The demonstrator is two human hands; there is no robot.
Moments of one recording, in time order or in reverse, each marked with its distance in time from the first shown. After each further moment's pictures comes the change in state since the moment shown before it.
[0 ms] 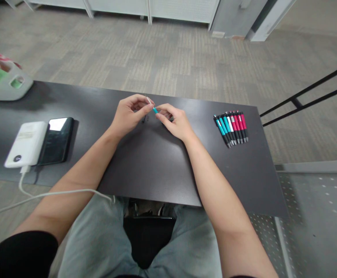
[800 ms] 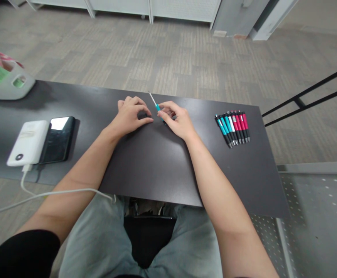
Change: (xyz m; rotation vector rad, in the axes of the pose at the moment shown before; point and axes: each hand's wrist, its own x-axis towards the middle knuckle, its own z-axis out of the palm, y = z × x) left_hand -0.007 -0.001 -0.026 0.836 -0.242 -0.047; right_hand 0.002 0.003 -0.001 0.025 0.044 0.022
